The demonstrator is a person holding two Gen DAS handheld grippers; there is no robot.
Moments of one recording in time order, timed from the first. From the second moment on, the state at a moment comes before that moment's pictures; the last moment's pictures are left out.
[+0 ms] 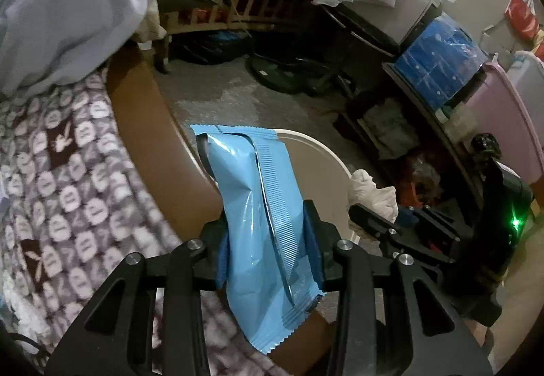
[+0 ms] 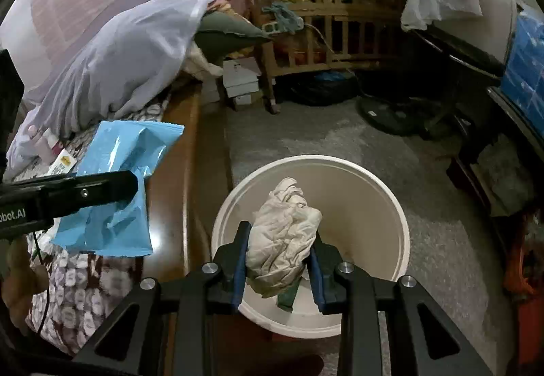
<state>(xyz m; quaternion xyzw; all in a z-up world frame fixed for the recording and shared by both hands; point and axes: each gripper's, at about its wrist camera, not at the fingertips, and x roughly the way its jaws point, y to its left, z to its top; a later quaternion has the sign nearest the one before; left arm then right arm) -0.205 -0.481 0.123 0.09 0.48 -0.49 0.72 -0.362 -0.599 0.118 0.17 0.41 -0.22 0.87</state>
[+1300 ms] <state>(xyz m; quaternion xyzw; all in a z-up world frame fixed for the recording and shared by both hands) -0.191 -0.402 0.125 0.11 0.45 -0.40 0.79 -0.334 -0.554 0.121 0.14 0.42 -0.23 0.87</state>
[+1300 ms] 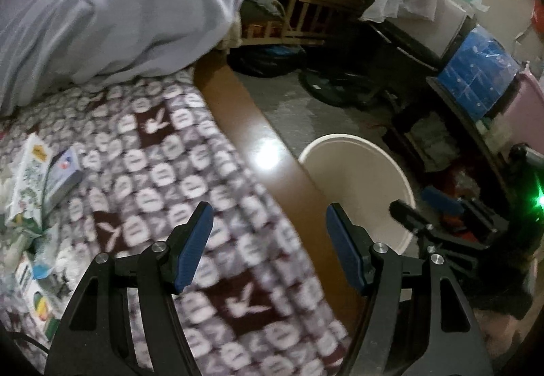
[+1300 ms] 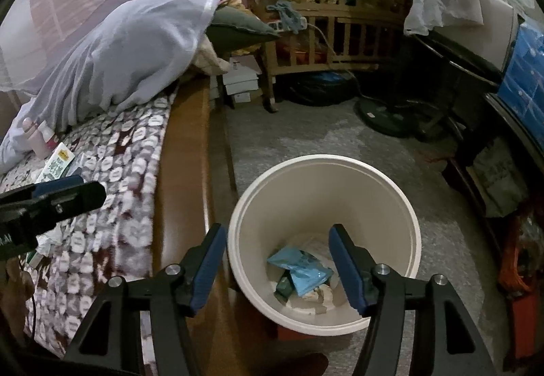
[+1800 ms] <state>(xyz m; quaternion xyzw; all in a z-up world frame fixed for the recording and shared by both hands) -0.178 -0.325 0.139 0.11 0.42 -0.34 0.83 -0.294 -0.499 0.132 0.13 0.42 -0.19 0.88</state>
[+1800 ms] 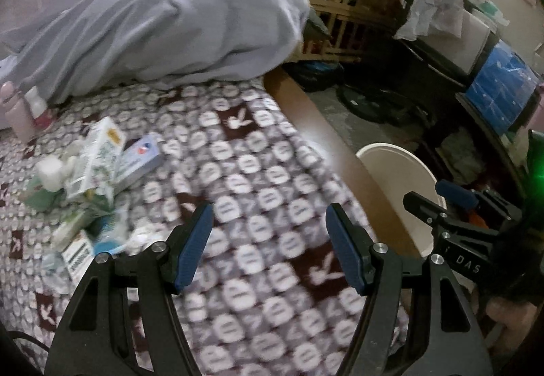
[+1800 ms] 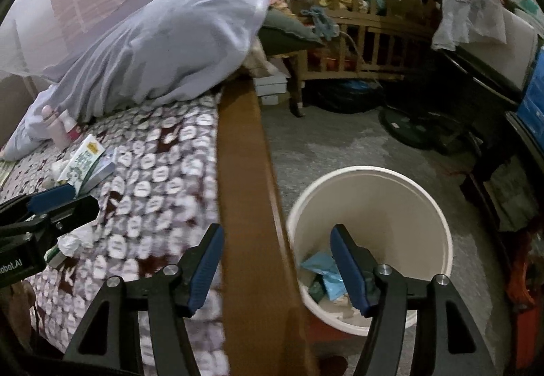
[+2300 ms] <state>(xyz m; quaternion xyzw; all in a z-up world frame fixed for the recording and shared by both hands) -0.160 -0.240 0.144 0.09 0.42 -0.28 0.86 -0.248 -0.426 0.134 0.10 0.43 -0.12 0.89</state>
